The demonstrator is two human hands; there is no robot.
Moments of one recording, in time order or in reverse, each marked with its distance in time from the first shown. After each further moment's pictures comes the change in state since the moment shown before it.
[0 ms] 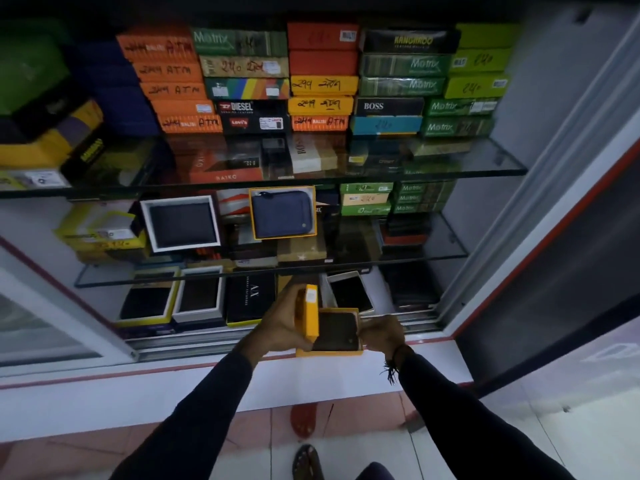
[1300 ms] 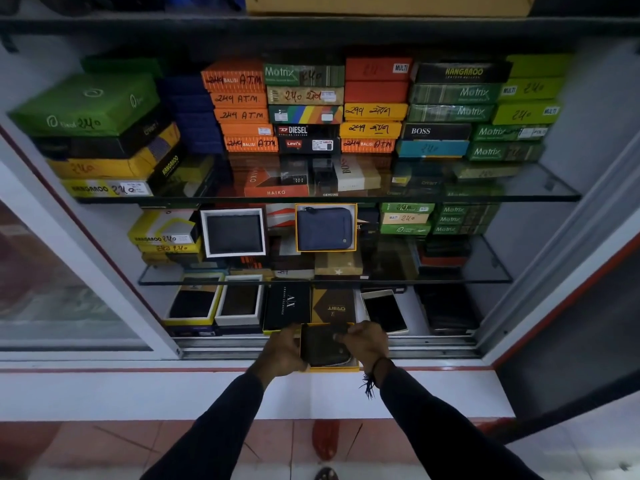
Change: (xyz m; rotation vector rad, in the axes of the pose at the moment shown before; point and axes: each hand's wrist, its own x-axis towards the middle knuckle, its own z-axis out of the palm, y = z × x) left_hand -0.036 -0.056 -0.014 -0.084 0.038 -0.321; right_hand -0.014 -0.041 0.098 -0.081 0.078 -0.214
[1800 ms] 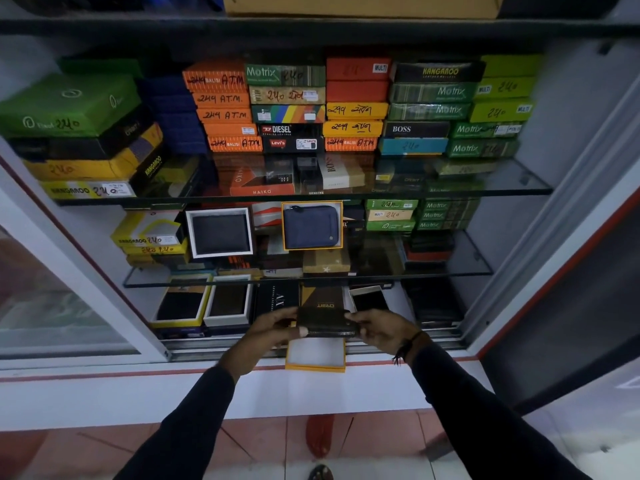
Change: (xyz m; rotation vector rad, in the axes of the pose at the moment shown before) left_hand -0.022 0.020 -0.033 -0.527 -0.136 0.207; right_hand 0.003 -0.013 -0.083 0.682 -0.544 0.286
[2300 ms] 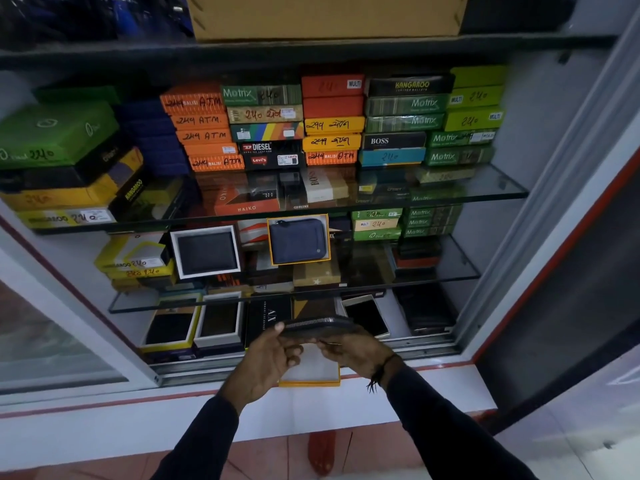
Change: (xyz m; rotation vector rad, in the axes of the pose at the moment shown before) left_hand 0.015 -0.014 0.022 -0.706 -0.025 -0.087; right_hand -0.012 0.020 0.034 -0.023 -0.149 -0.159
